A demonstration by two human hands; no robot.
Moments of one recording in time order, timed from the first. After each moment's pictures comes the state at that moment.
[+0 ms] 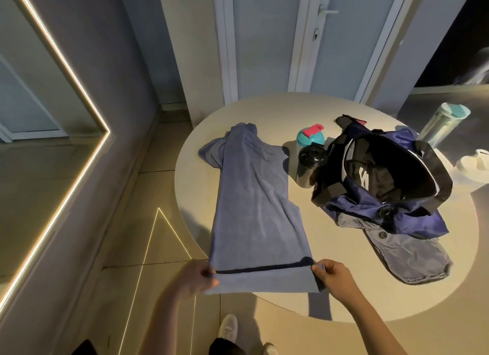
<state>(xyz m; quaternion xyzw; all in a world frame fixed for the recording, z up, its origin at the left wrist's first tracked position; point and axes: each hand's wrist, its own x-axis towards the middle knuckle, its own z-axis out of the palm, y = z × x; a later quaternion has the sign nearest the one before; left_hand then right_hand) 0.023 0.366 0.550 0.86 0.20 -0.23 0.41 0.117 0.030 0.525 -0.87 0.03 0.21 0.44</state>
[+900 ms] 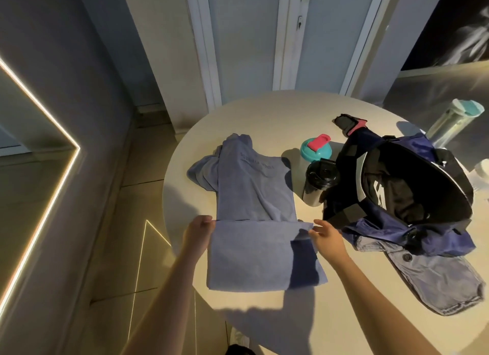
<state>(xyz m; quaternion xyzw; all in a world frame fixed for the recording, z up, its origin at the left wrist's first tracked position) 0.219 0.427 0.552 0.84 0.27 -0.01 0.47 0.269 0.120 0.536 -0.87 0.14 0.16 0.44</state>
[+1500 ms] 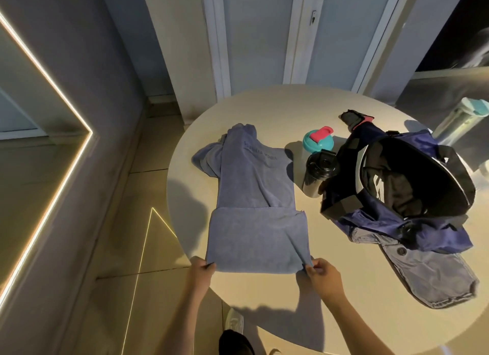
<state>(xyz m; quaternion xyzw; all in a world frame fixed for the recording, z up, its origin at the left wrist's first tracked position) 0.112 0.387 0.477 0.78 0.38 -0.08 0.49 0.170 0.095 0.492 -0.86 0.15 0.18 0.45</state>
